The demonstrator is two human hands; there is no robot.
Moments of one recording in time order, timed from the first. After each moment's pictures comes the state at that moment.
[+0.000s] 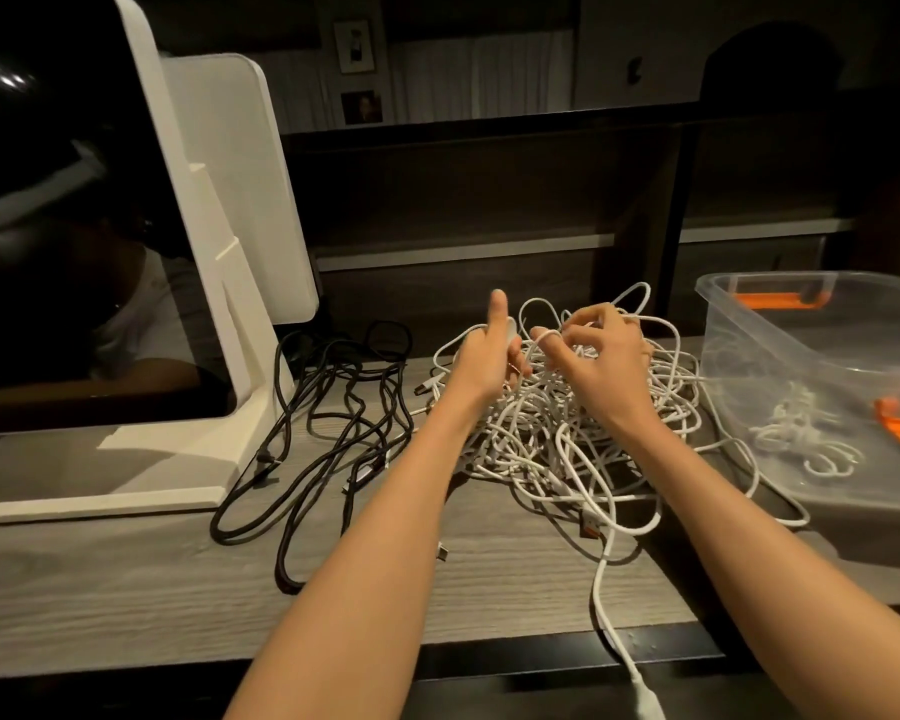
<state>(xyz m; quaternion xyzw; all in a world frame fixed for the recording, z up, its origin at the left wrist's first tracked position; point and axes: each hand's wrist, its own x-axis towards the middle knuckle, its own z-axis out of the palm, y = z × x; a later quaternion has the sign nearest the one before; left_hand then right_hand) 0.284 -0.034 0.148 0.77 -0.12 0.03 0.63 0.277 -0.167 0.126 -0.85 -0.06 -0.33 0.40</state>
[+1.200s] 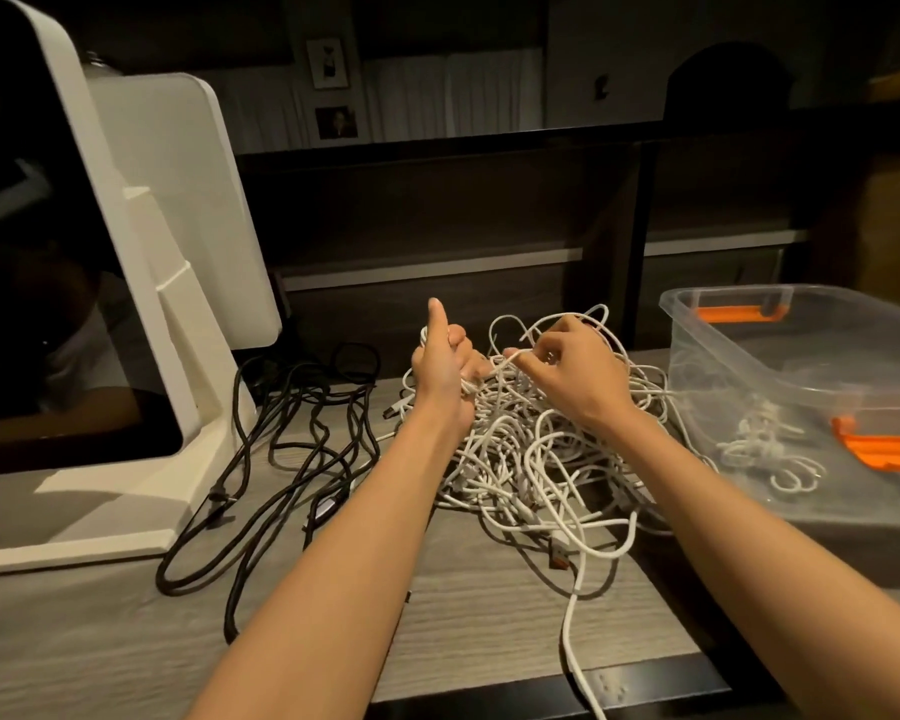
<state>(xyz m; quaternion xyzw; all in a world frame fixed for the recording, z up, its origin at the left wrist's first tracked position) 0.304 -0.049 0.151 0.46 -0.02 0.02 0.89 0.308 -0.190 0.134 -0.91 -0.06 -0.30 0.28</state>
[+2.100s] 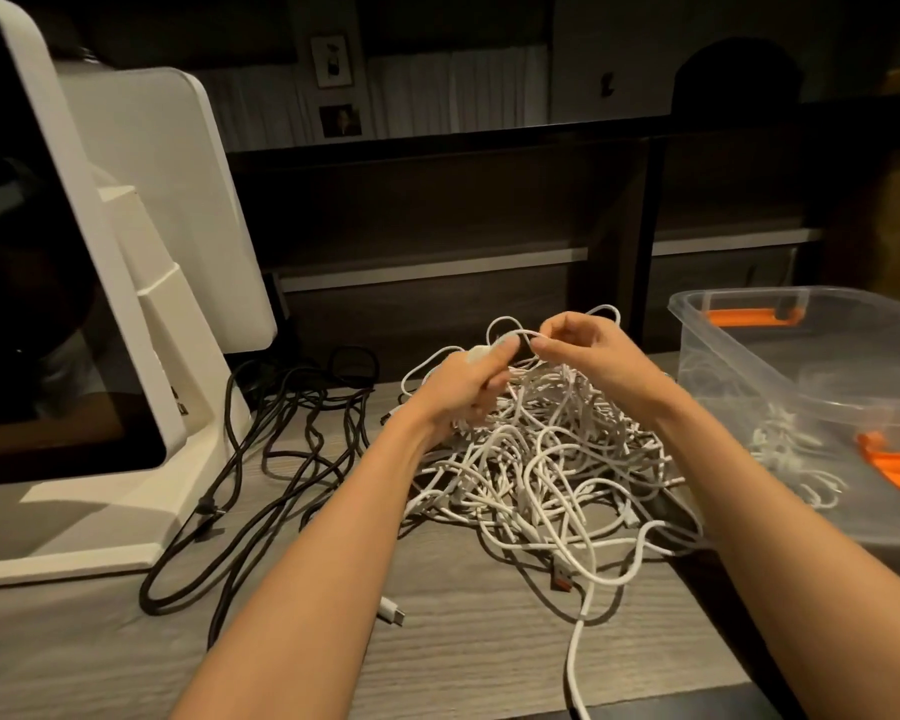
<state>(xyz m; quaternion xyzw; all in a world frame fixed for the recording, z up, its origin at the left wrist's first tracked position) 0.318 -0.035 0.147 0.77 -0.21 -0.10 0.59 0.306 -0.215 0.152 -0.78 -0.20 -0.11 0.58</state>
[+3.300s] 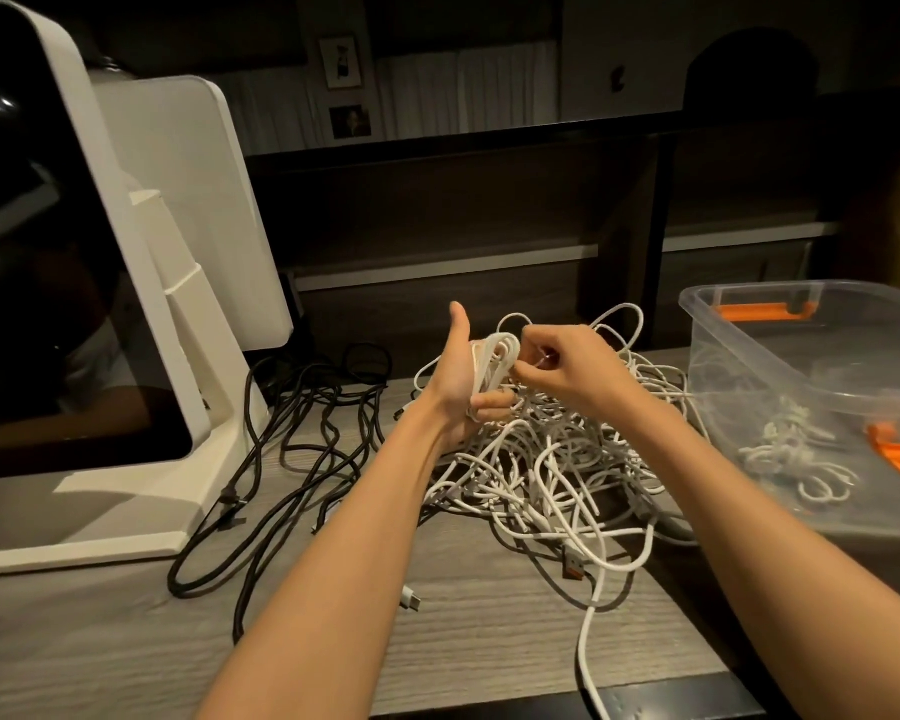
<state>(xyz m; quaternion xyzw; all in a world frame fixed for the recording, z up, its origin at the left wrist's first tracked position) 0.305 -0.033 0.151 0.60 -0.16 -0.20 0.75 0.297 -0.181 0.155 -0.91 -0.20 -0.23 0.29</state>
